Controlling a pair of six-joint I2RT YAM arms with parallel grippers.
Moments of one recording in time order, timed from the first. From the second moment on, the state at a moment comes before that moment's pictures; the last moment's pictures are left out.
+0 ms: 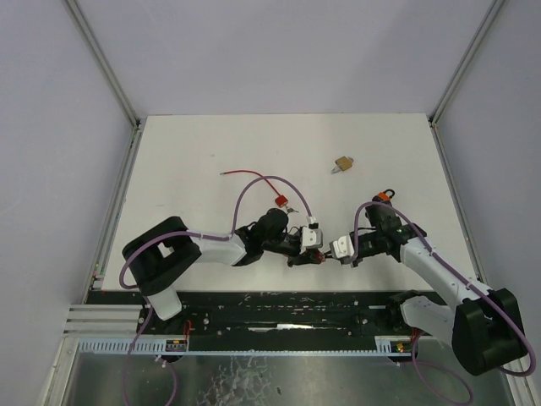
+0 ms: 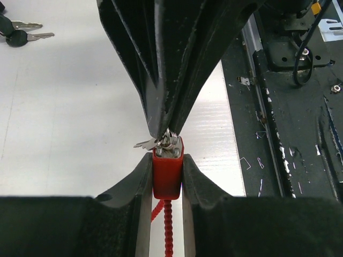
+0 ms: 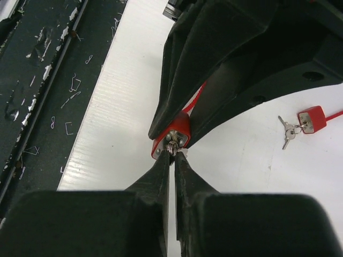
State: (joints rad) left arm -0.95 1.72 0.73 0.58 0.66 0.23; right arm 0.34 1.07 0.54 -0.60 -1.00 -1.45
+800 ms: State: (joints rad) left arm -0.93 1.71 0.80 0.52 0.74 0.31; right arm 0.27 0.90 0.60 -0.82 -1.00 -1.64
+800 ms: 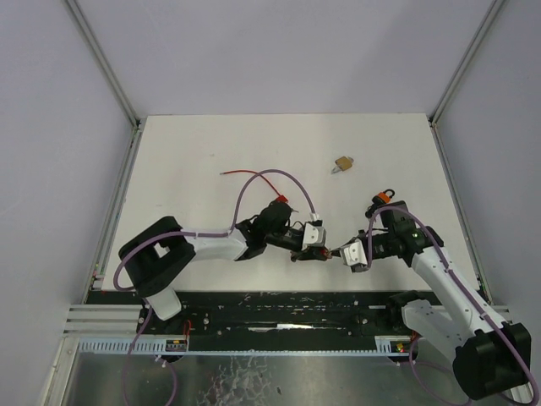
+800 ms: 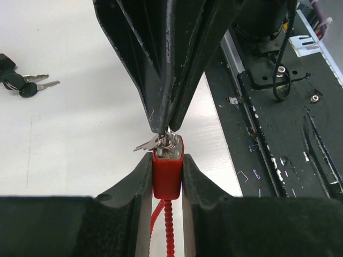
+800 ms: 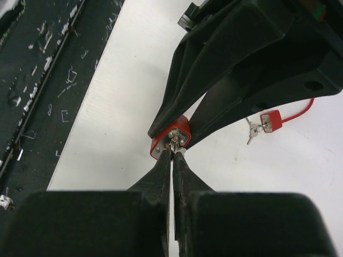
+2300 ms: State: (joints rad) left arm -0.98 1.57 0.70 0.45 0.59 0.23; right arm 0.26 0.97 0.54 -0.56 -1.18 -1.23
